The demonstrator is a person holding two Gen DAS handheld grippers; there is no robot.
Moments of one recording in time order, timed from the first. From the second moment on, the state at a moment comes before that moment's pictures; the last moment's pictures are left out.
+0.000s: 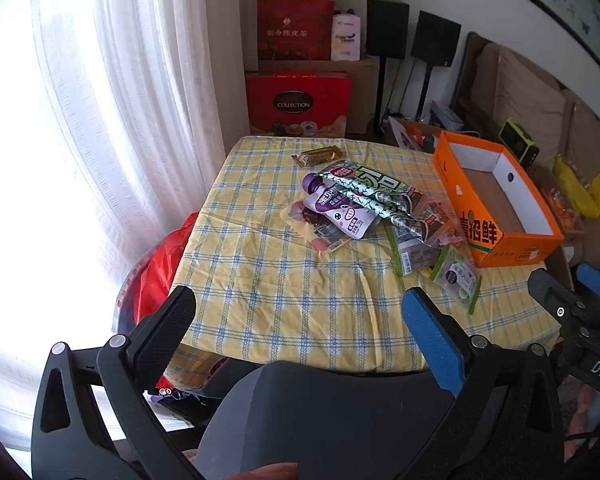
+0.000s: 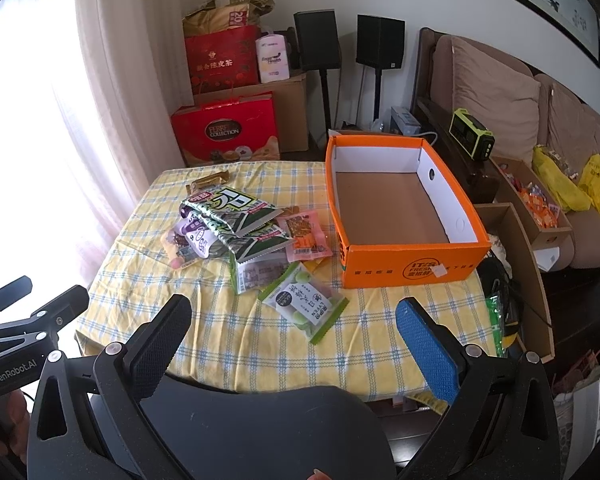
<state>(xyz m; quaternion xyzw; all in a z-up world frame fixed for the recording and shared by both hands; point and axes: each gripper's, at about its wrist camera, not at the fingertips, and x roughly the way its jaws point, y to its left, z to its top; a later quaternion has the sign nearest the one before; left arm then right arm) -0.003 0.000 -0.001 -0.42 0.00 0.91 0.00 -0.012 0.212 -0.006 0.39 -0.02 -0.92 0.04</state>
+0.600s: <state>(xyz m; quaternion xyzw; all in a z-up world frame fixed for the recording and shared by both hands) -0.020 -0.006 0.000 -0.41 0.00 0.91 0.00 -0.026 0.212 -0.009 0.39 0.00 -0.92 0.04</state>
